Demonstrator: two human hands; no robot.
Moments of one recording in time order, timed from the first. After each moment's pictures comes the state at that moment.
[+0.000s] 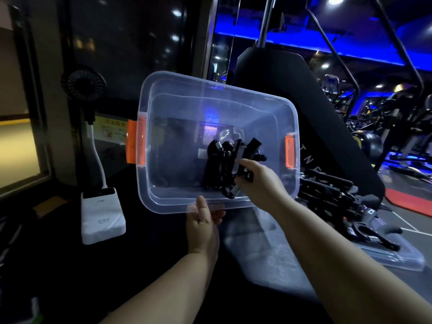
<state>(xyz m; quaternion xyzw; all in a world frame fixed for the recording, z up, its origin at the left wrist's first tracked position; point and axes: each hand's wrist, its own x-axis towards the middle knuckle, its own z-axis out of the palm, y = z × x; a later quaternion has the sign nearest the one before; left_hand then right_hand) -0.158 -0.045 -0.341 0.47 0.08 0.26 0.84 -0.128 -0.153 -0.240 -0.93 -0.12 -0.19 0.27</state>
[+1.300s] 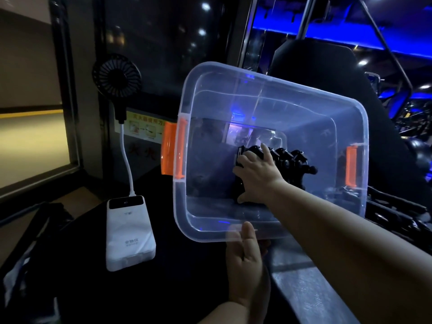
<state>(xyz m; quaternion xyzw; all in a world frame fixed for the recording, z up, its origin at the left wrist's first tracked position) -0.169 -0.038 -0.326 0.41 0.13 0.20 0.88 0.002 -0.065 -0.253 -0.89 -0.27 -0.24 -0.29</state>
